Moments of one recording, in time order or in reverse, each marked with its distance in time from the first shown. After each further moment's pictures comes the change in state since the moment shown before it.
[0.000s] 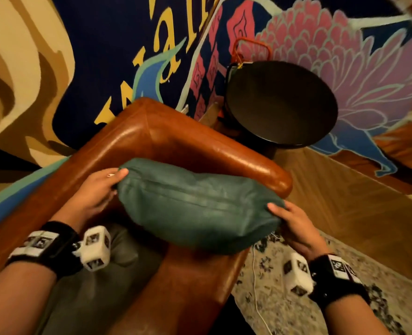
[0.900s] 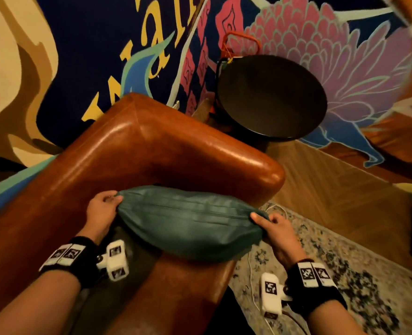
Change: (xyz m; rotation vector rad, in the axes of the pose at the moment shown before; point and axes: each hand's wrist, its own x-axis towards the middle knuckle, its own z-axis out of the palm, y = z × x) left_hand -0.011 -0.076 0.029 0.234 0.379 -0.133; right_hand -0.029 0.040 0.020 -0.180 0.326 -0.007
